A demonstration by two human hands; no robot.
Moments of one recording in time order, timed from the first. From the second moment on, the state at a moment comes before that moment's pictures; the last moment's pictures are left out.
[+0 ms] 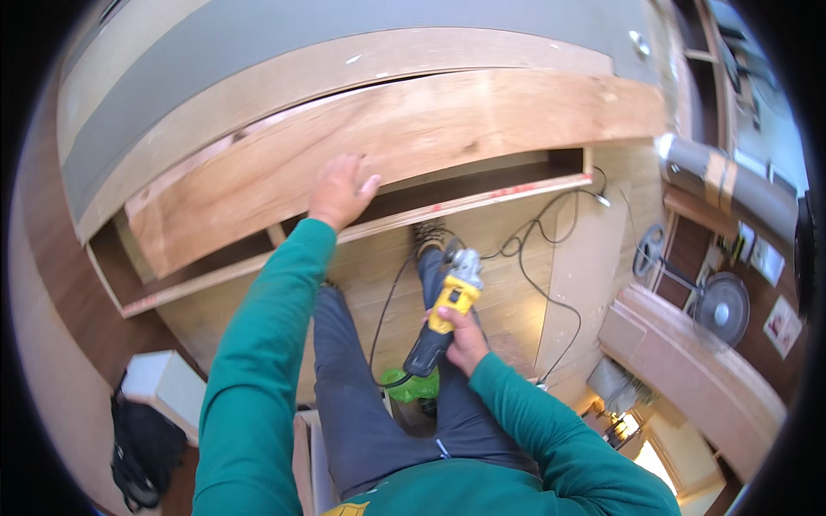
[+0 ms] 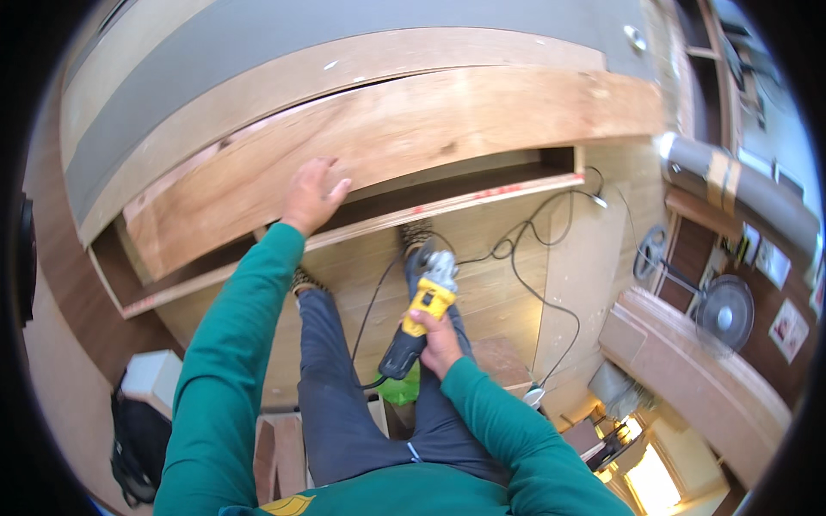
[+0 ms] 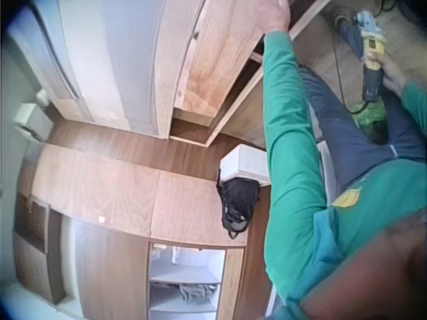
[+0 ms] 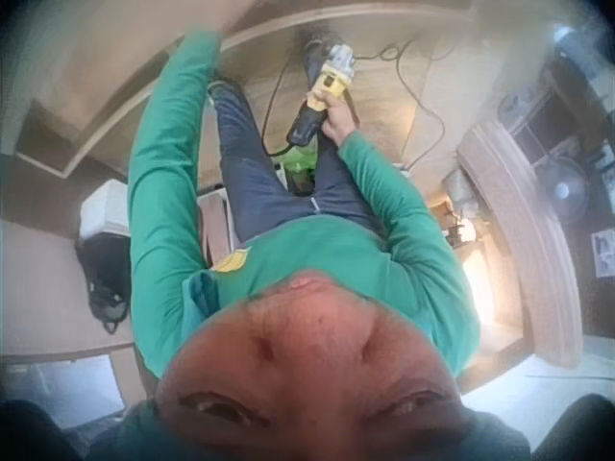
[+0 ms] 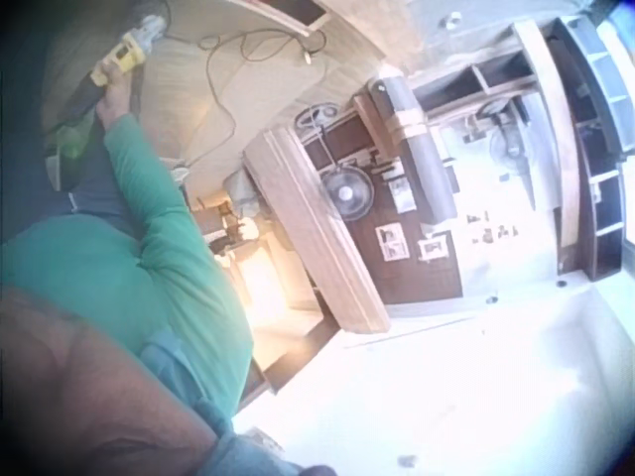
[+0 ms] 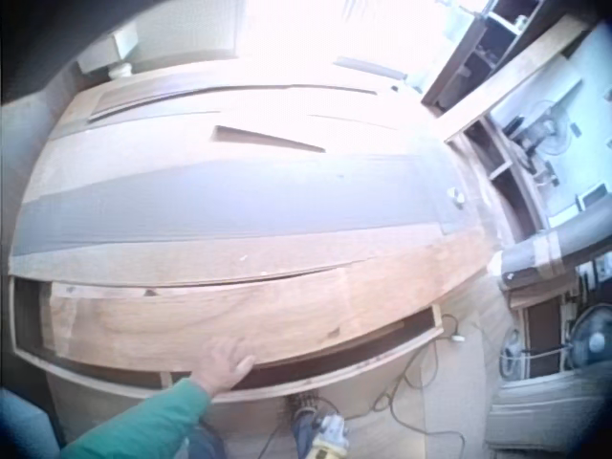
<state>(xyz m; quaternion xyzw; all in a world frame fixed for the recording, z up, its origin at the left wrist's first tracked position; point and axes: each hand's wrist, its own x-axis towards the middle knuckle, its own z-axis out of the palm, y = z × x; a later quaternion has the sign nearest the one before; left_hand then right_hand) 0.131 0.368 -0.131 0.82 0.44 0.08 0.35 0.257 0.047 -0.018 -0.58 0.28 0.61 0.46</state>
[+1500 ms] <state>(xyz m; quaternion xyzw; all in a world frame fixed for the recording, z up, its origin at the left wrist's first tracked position) 0.422 0.432 -0.235 0.93 0.31 0.02 0.18 0.291 -0.002 -0.055 -0.40 0.45 0.49 0.63</state>
